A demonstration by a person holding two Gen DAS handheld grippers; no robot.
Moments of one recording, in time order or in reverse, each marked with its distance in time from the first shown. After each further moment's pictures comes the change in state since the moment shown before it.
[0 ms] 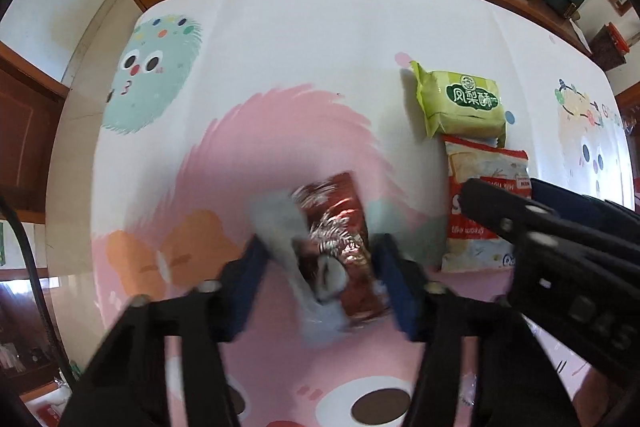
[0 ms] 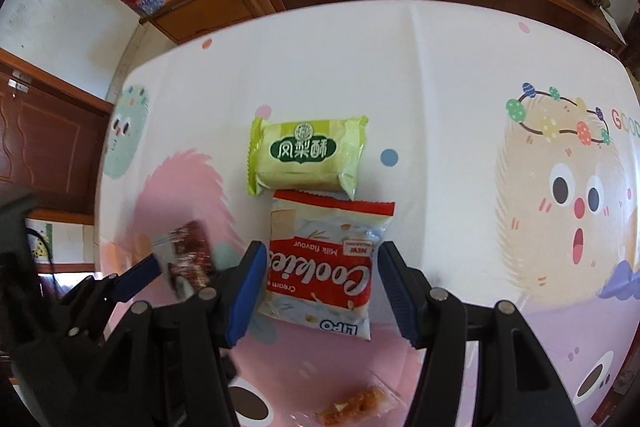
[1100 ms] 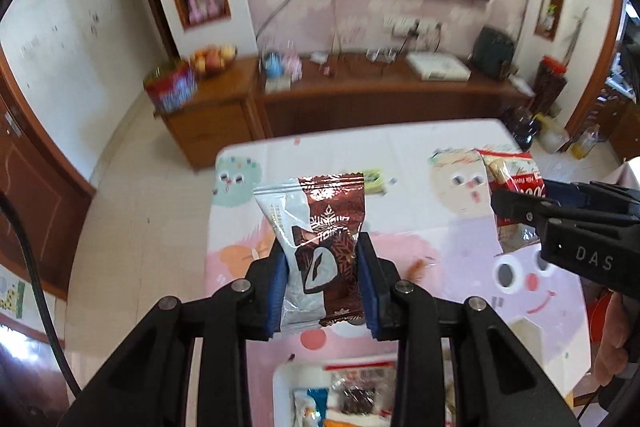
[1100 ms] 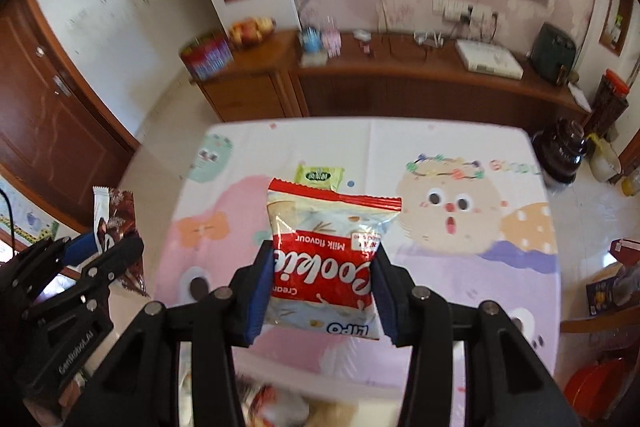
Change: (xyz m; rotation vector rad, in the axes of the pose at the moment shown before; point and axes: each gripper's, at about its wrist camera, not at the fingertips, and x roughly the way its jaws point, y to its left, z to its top) left arm -0.264 0.004 -0.147 0.130 -0.511 -0.003; right arm -0.227 -0.004 -0.135 -0.119 -0.393 0.001
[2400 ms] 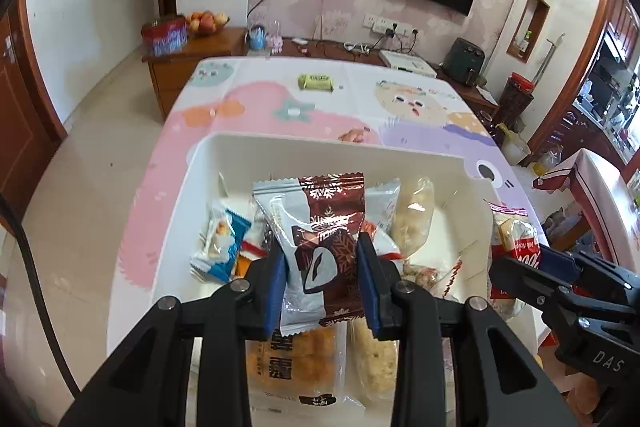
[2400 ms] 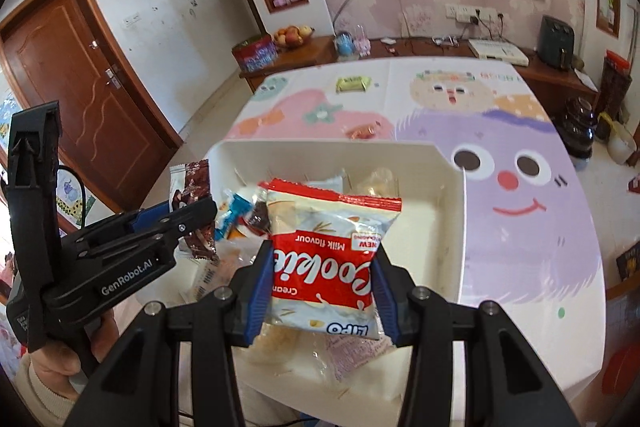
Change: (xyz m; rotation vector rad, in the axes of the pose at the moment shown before) left arm -0.031 -0.035 -0.225 -0.152 -0.007 -0.144; right arm -0.063 0.002 -0.257 -0.011 -0.098 0.129
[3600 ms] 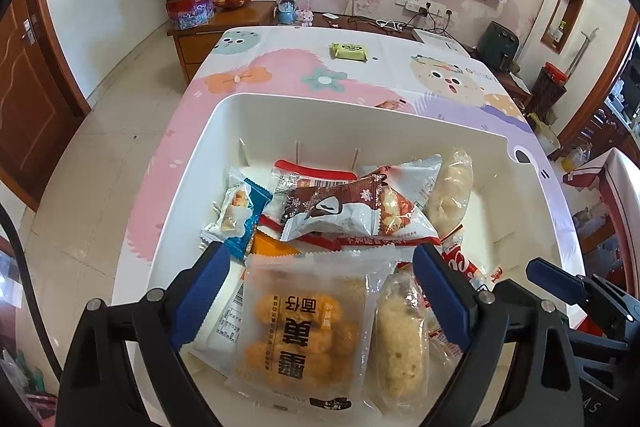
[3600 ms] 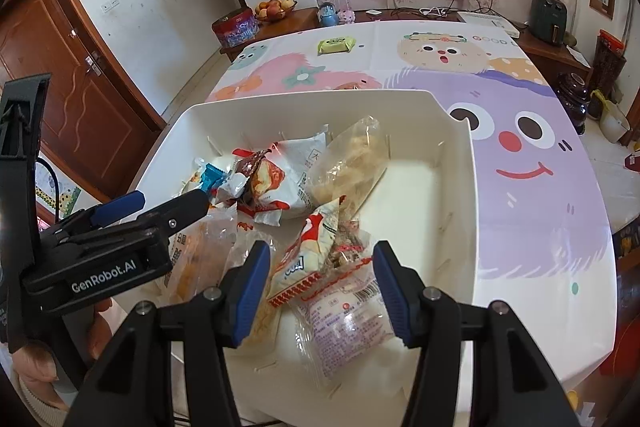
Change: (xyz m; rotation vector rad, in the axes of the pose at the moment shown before) left arm 0.025 -0.001 -0.008 -0.042 0.076 0.113; right arm 0.030 -0.002 -0.020 0.025 0.088 -0.051
